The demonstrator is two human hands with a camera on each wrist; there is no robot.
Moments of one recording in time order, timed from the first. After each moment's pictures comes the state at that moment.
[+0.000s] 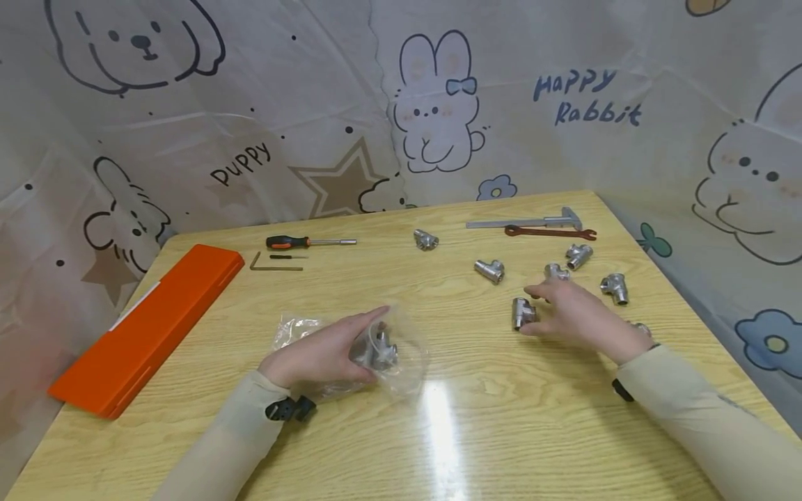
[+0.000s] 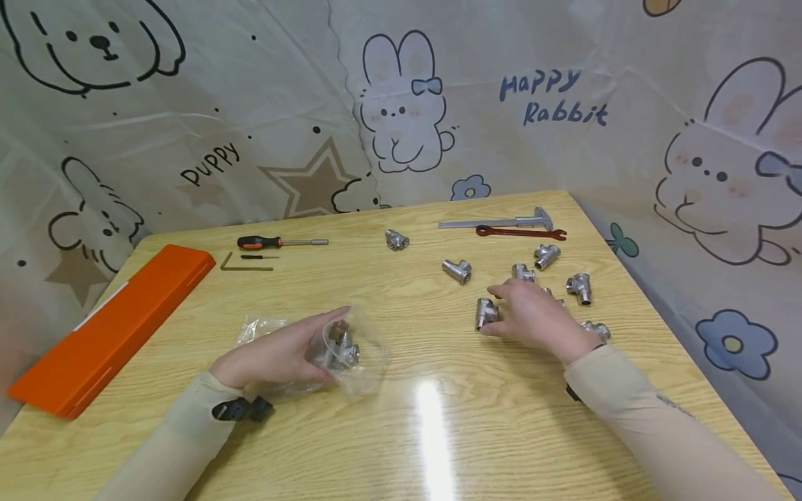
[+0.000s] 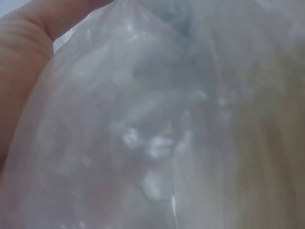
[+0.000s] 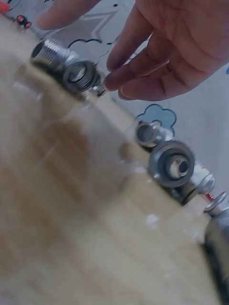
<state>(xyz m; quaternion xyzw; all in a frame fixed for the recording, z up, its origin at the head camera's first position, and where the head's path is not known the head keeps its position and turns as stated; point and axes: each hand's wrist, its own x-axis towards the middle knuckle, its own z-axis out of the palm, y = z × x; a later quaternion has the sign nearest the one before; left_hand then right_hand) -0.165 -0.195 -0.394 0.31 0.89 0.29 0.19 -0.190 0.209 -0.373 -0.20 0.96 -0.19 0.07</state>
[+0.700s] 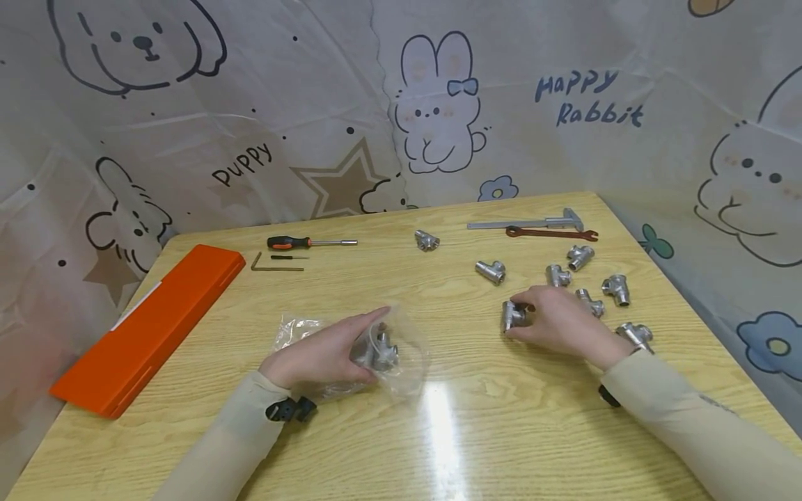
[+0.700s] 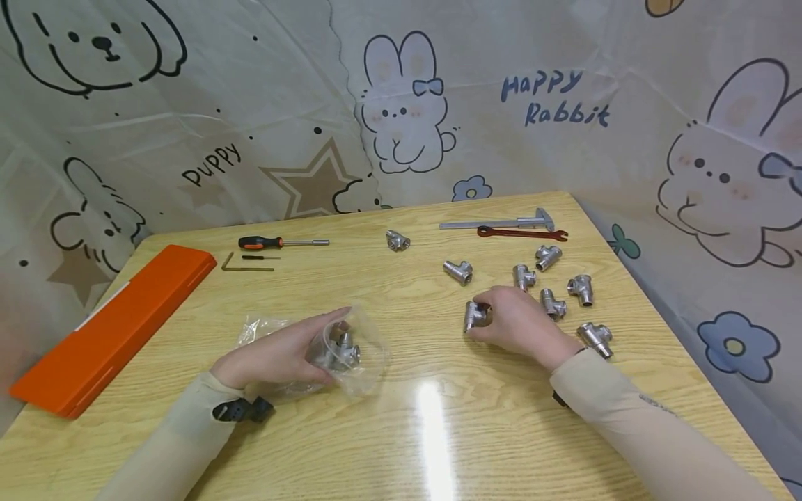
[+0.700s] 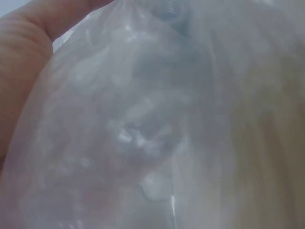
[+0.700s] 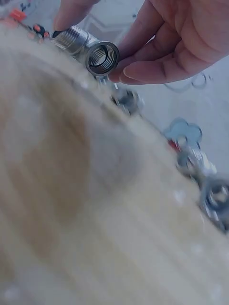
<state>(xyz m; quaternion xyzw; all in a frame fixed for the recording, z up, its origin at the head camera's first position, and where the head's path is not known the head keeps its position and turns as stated) -0.165 -0.195 -0.394 0.30 0.89 0.29 0.19 -0.186 0.189 -0.381 -0.21 0.96 -0.19 0.04</state>
